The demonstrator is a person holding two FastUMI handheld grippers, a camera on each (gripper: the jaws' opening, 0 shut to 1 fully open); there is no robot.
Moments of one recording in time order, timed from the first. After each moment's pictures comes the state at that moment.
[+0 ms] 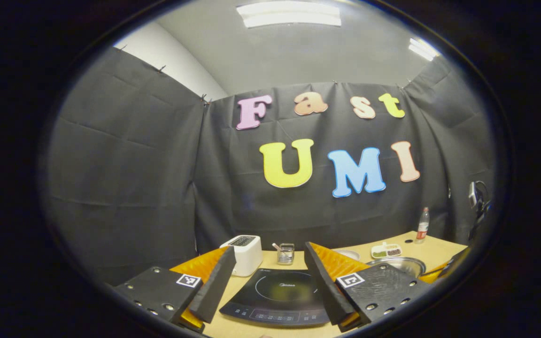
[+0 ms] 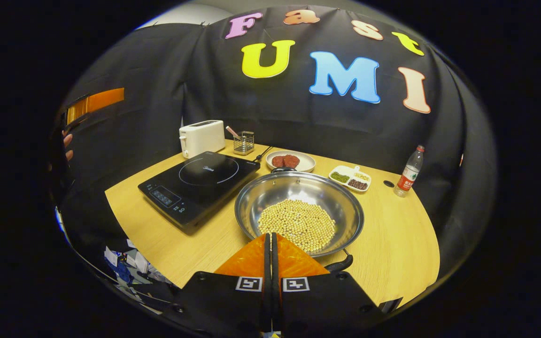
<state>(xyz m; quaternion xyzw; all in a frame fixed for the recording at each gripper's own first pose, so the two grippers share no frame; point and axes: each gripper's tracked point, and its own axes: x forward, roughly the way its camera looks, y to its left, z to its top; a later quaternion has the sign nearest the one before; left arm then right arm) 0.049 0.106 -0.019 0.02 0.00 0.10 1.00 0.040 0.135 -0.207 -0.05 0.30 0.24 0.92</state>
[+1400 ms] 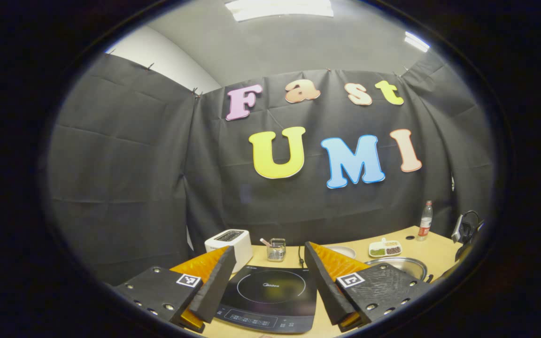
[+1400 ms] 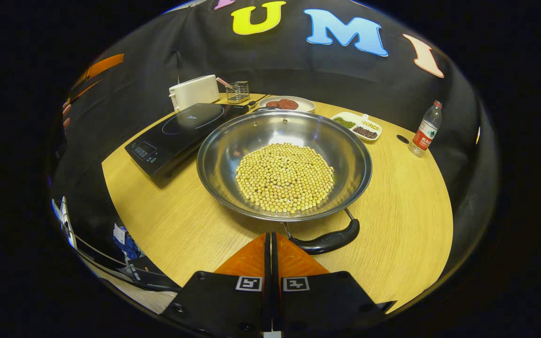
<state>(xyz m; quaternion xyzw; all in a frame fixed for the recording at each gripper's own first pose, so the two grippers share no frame) 0.103 0.041 -0.039 0.02 0.02 0.09 1.00 0.048 0.077 -0.286 -0.07 0.44 0.25 0.86</state>
